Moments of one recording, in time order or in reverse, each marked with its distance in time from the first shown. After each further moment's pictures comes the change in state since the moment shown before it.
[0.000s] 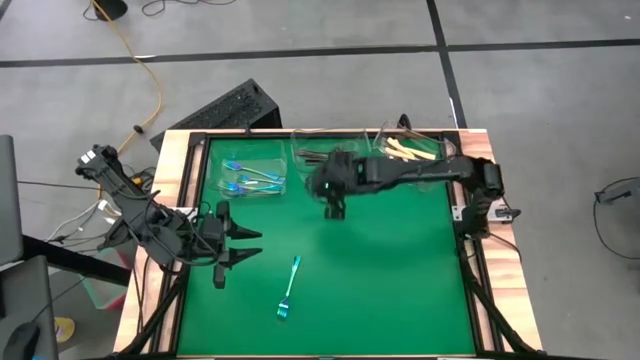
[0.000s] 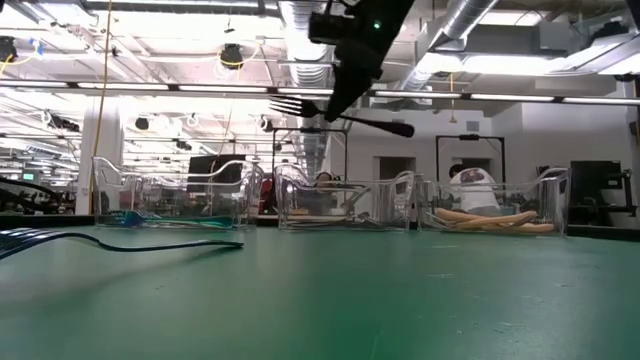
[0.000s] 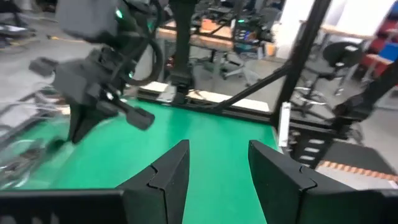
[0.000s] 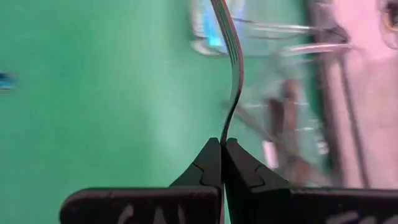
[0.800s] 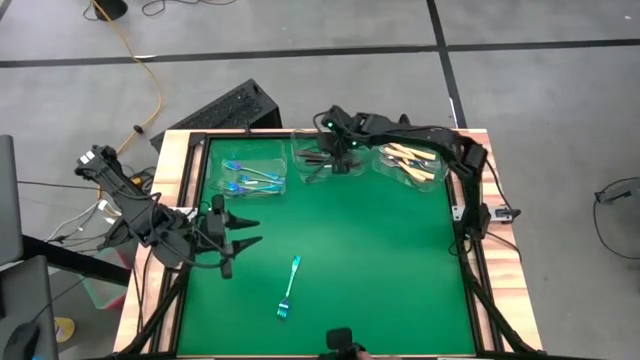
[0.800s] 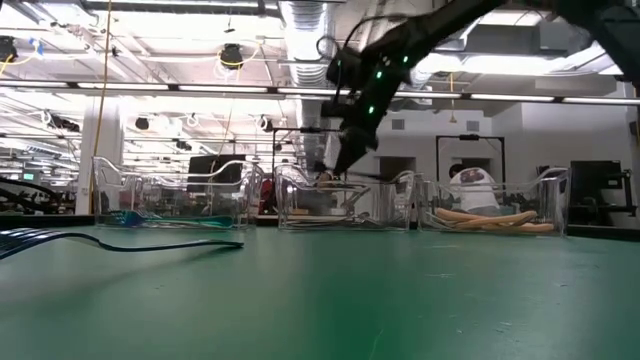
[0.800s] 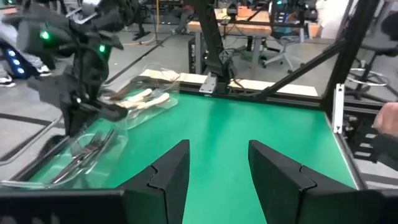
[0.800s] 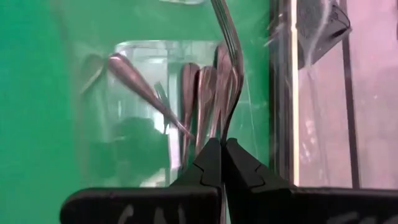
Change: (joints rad) left arm 0.017 0.000 -0.003 -0.142 -0.128 0.011; right arm -0.421 0.149 -0.003 0.190 -0.246 -0.441
